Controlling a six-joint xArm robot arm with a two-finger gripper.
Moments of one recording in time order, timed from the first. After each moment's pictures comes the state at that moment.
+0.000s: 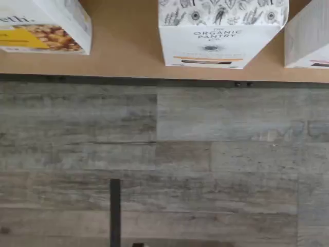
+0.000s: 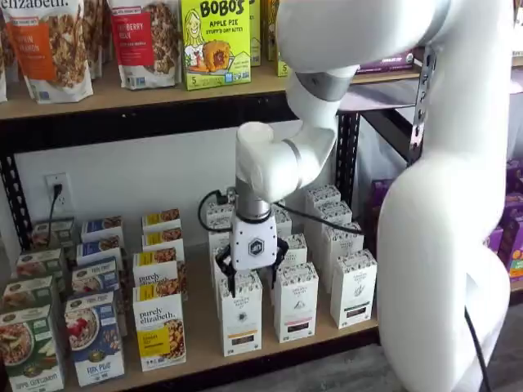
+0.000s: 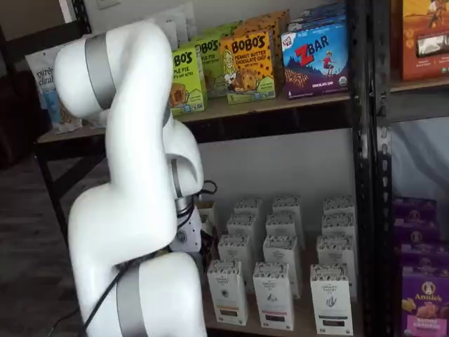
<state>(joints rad) 0.41 0.24 -0.74 0.02 0.48 0.40</state>
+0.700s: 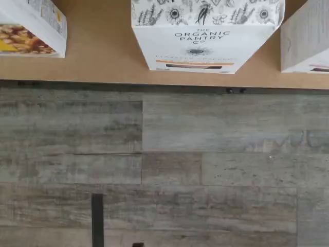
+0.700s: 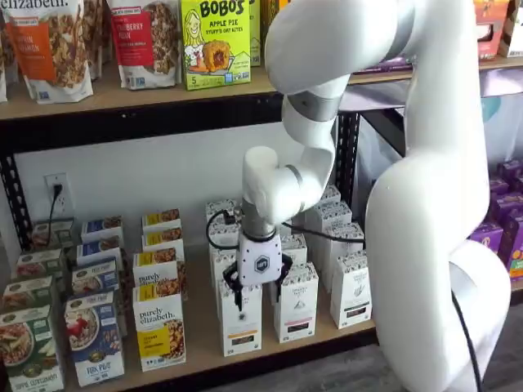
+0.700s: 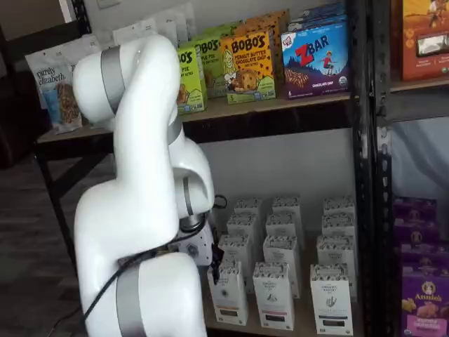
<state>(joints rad) 0.36 0.40 -0.78 0.02 0.36 0.34</state>
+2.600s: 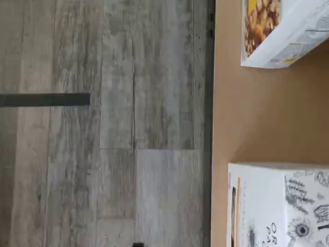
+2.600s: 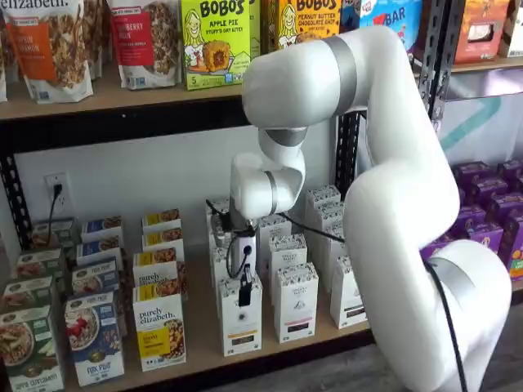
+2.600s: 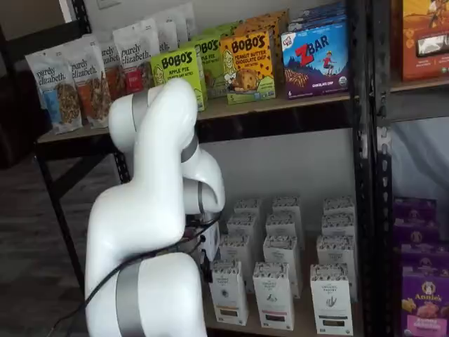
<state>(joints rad) 0.31 0.80 -1.29 0.17 0.47 -1.41</state>
